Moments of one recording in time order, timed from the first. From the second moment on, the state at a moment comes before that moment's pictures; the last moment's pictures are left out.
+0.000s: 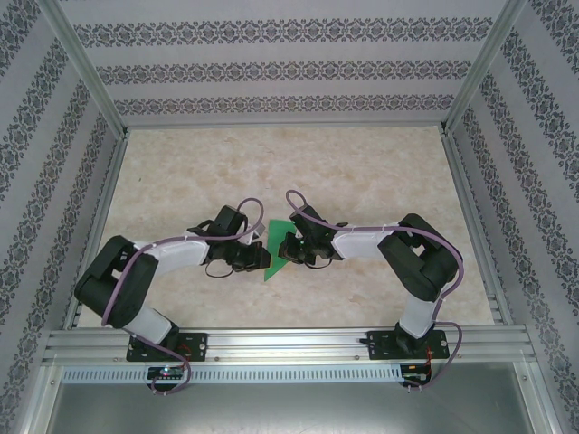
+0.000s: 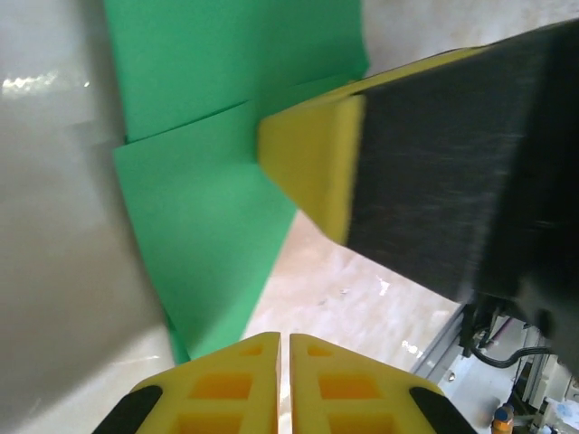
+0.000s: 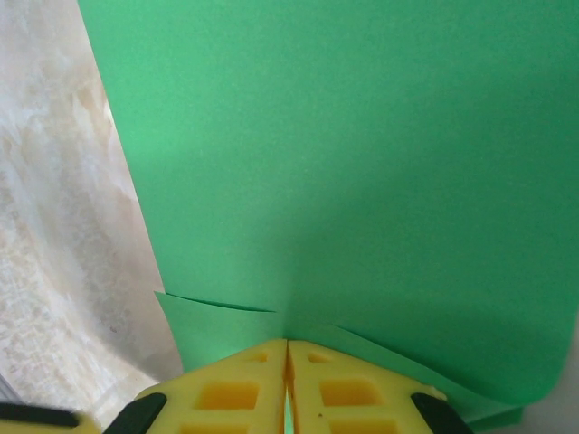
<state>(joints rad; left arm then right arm) -0.54 1.57 0.68 -0.18 0.68 -0.64 0.76 1.80 0.86 -0.05 -0.32 0.96</state>
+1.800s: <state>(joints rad) -0.54 1.70 0.71 -0.18 0.67 -0.55 0.63 1.75 0.77 0.00 -0.36 0.94</state>
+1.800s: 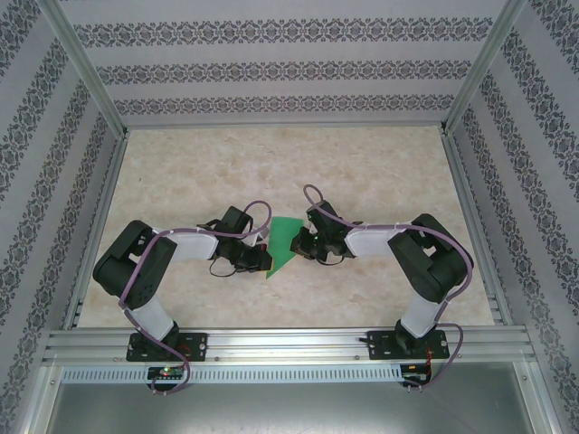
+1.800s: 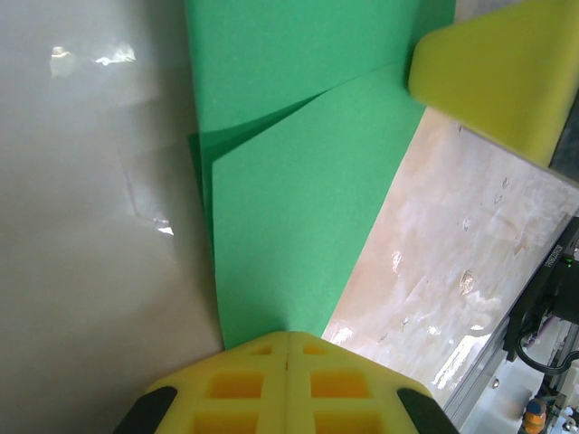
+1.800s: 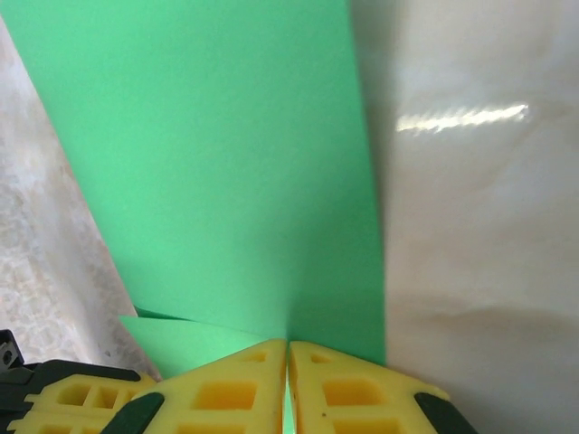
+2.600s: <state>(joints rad) -0.54 1.69 0.73 -0.23 0.65 -0.54 0.72 1.60 0.85 -0.16 -0.18 0.92</state>
